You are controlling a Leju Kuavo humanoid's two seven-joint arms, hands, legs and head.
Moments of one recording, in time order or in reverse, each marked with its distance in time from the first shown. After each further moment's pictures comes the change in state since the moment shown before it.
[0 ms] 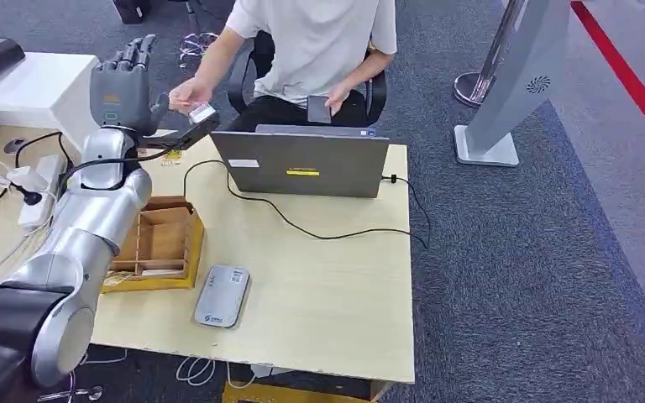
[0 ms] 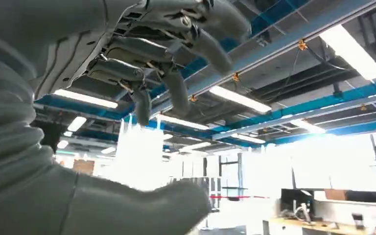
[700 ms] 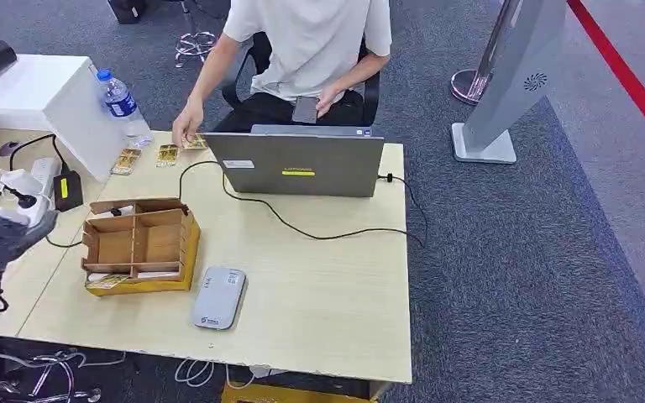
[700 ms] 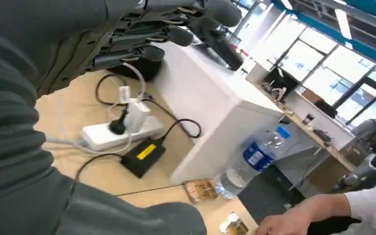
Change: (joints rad) left arm 0.845 0.289 0.556 -0.738 1.235 -0.660 -0.423; right arm 0.073 -0.025 -0.060 0.000 -0.076 -0.022 -0.071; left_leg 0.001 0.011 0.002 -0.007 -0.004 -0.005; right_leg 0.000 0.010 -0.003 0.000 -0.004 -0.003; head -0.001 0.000
